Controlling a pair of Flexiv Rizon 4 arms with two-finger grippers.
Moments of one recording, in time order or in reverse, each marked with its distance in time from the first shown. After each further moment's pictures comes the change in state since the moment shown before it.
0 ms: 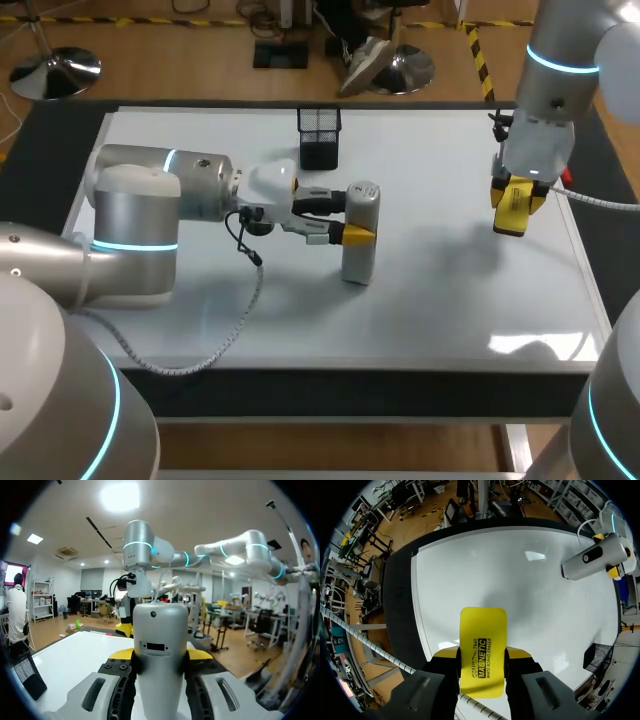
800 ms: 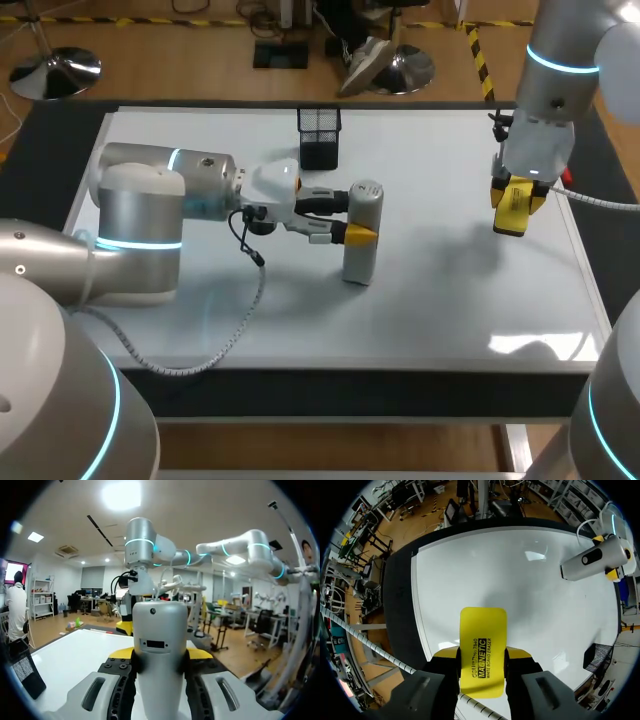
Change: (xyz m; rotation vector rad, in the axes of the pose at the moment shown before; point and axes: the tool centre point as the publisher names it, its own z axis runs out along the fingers) left arm -0.003 0.004 0.003 -0.014 -0.003 -0.009; right arm 0.000 0.000 0.000 0.000 0.000 0.000
